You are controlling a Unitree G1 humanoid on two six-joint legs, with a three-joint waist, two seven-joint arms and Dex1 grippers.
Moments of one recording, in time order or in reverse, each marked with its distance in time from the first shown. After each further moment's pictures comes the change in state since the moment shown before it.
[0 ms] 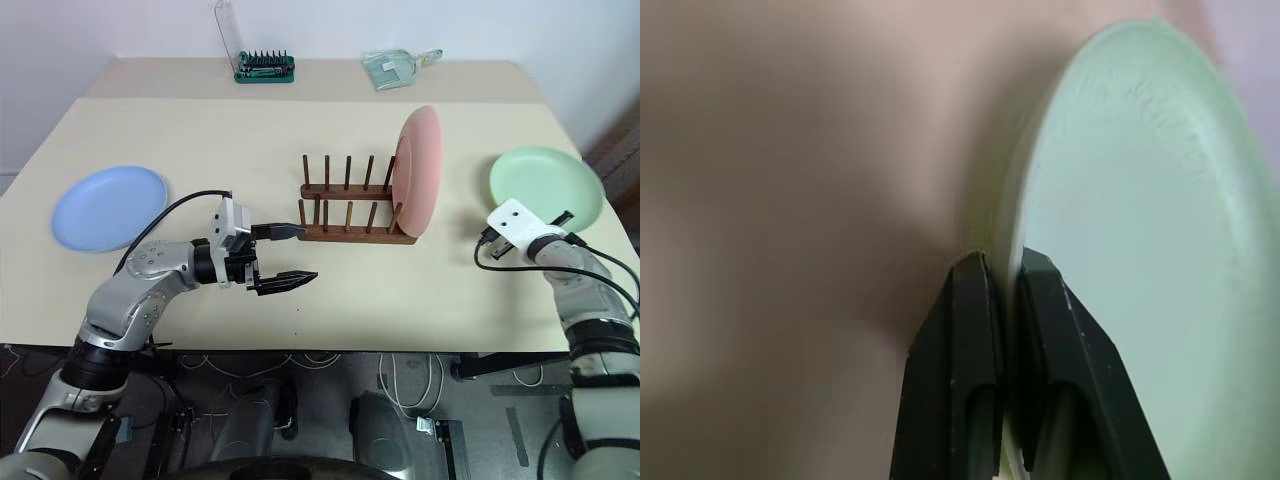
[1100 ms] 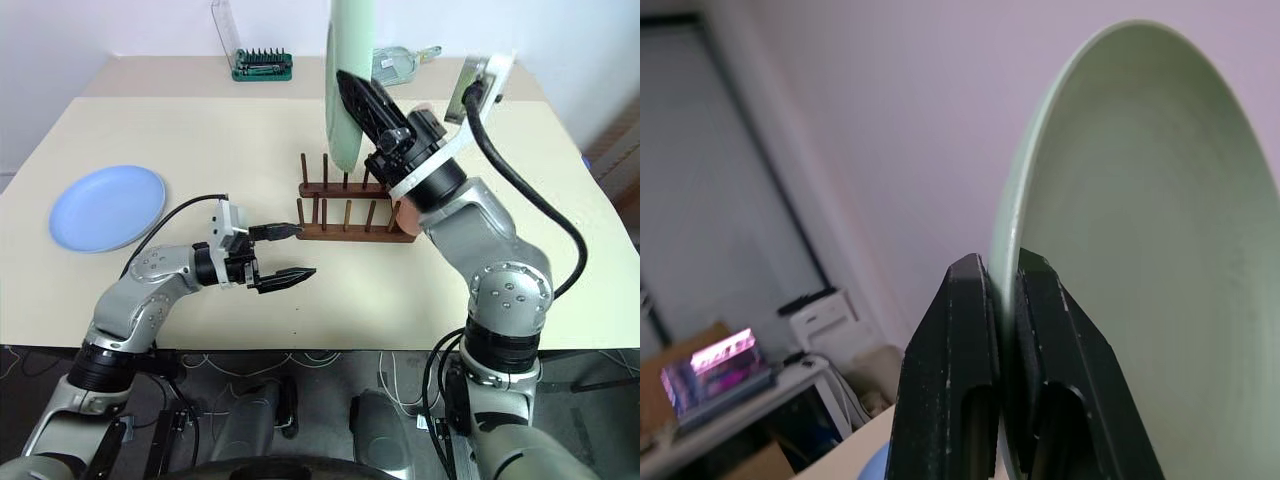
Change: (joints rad) left arm 0.033 -0.029 0.014 0.062 0.004 -0.053 0.003; right arm -0.136 0.624 -0.218 -1.077 1.440 0.767 -0.303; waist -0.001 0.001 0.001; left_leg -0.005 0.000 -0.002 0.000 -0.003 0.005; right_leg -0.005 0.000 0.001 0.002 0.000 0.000
